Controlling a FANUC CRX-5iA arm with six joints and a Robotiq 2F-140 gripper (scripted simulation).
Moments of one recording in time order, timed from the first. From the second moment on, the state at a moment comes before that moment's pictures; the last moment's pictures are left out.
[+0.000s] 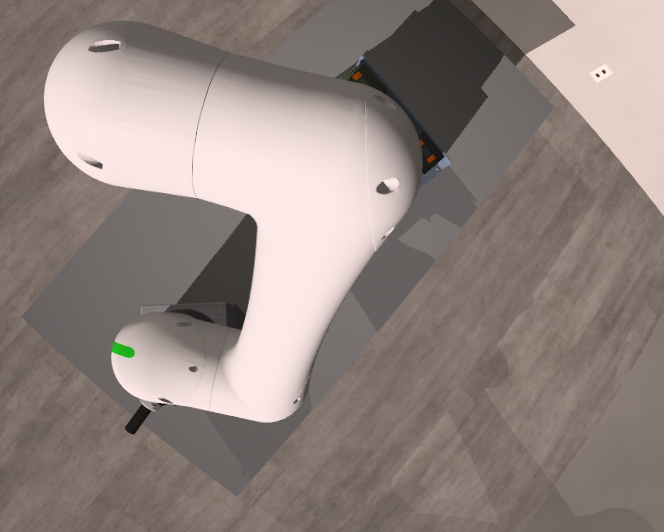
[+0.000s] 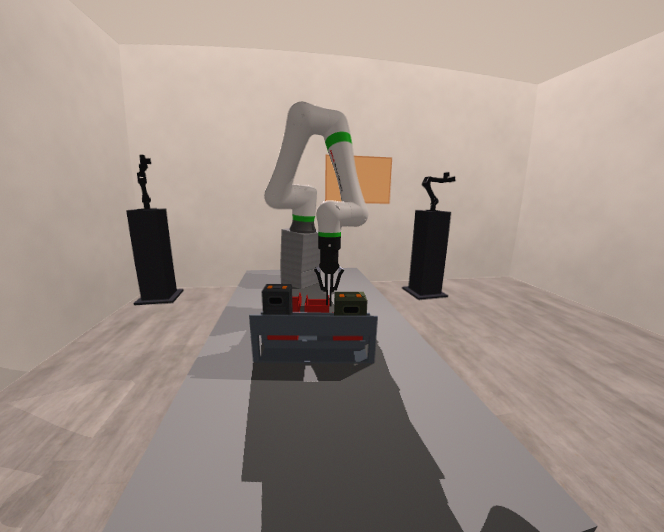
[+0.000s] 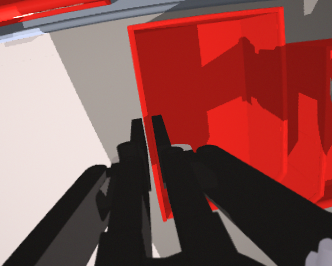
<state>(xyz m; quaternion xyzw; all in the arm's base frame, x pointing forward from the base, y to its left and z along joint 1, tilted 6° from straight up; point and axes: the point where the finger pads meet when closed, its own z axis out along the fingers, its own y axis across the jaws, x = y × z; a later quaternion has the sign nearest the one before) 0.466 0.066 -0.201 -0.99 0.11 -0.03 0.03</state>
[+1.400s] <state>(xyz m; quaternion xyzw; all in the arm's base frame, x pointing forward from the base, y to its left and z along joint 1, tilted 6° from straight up) 0.466 0.066 -0.195 -0.99 0.11 -0.03 0.03</state>
